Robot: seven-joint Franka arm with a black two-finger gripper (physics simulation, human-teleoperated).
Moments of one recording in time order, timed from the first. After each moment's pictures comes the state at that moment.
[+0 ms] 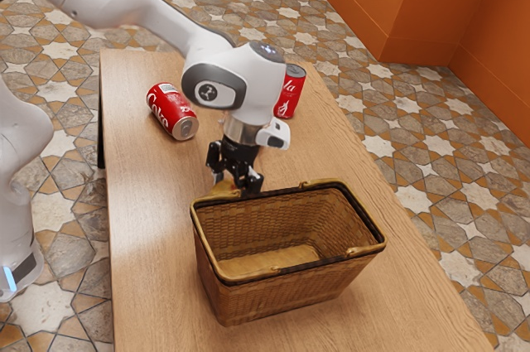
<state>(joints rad) -0.61 -0.31 0.45 -2.36 0.09 2.04 -0.71</state>
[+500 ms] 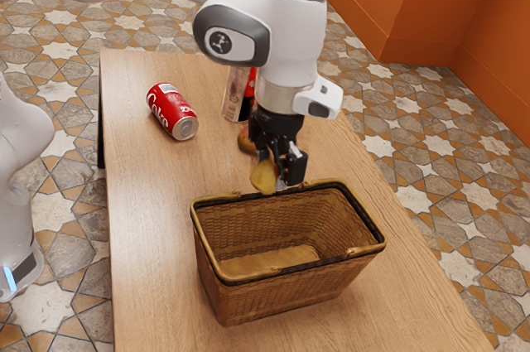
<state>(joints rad) -0.65 -0.28 0.17 -1.97 0.09 1.80 -0.74</state>
